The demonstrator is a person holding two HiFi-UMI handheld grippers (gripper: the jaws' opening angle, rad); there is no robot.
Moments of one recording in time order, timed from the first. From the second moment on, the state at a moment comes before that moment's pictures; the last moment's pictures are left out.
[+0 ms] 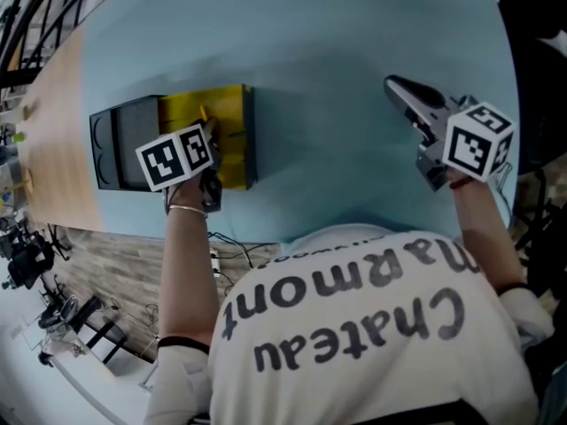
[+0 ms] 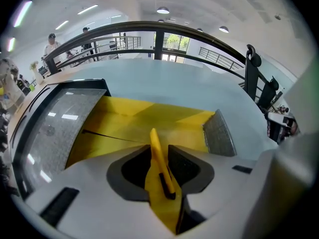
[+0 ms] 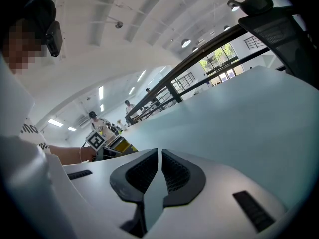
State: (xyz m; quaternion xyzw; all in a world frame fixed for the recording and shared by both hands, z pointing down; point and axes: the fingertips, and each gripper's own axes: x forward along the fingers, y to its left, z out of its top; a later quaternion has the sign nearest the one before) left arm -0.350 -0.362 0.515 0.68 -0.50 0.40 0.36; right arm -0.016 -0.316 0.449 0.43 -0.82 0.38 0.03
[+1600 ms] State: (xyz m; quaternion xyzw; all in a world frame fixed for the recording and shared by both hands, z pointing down) left arm -0.335 -0.359 0.402 0.79 -0.55 0.11 0.26; right arm -0.030 -0.257 0.409 0.43 -0.83 0.34 0.06
